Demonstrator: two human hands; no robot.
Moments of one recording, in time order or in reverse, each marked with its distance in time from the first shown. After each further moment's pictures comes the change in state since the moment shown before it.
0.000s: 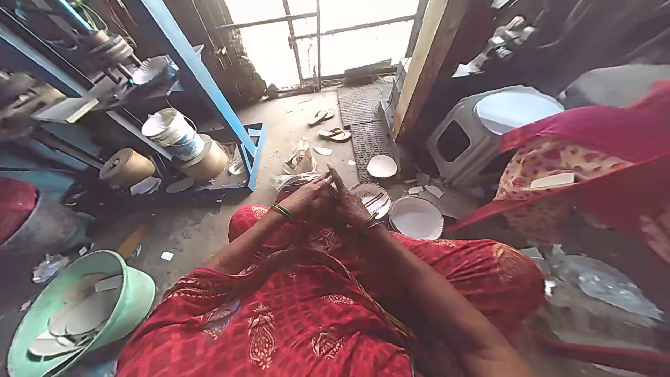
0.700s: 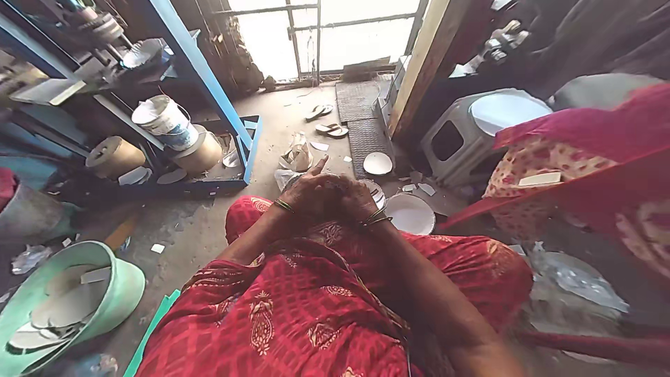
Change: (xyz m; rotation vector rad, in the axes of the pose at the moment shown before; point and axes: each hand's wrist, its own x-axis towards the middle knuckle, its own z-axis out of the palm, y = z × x) left_hand -0.011 0.016 0.009 -0.138 0.213 -0.080; right_hand -0.001 0.032 -0.006 -0.075 0.198 -0.132
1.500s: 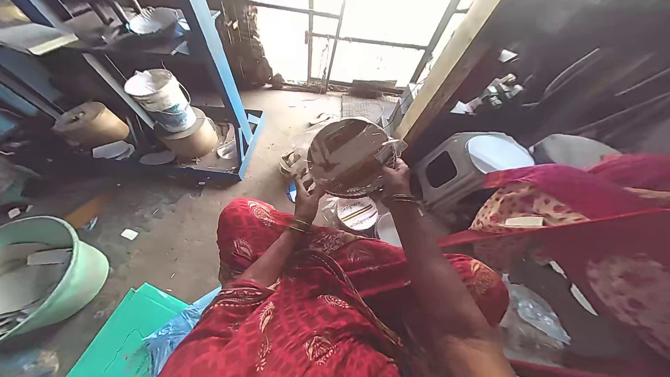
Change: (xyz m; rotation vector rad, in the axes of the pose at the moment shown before) left_hand 0.008 -0.053 0.049 -0.924 0.643 -0.452; right_hand 0.064 0.021 -0.041 0.447 0.460 0.384
